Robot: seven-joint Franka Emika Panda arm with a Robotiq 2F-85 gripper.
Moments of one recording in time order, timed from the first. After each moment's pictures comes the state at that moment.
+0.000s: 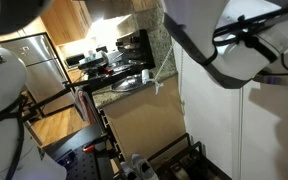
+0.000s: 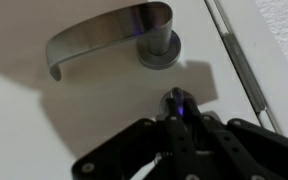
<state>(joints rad) 2.20 -1.03 -2.37 -1.50 -1.83 3.18 1.28</state>
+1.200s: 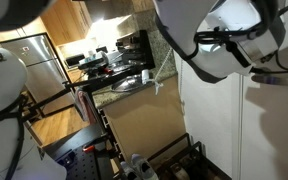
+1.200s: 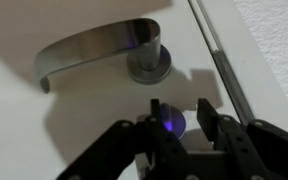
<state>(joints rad) 2.21 -1.02 -2.36 -1.57 -1.55 3.11 0.99</state>
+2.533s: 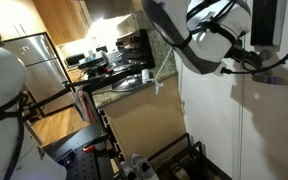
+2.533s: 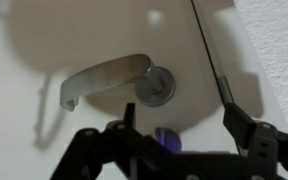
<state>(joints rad) 2.25 -0.91 -2.32 -1.67 -1.95 2.79 1.58</state>
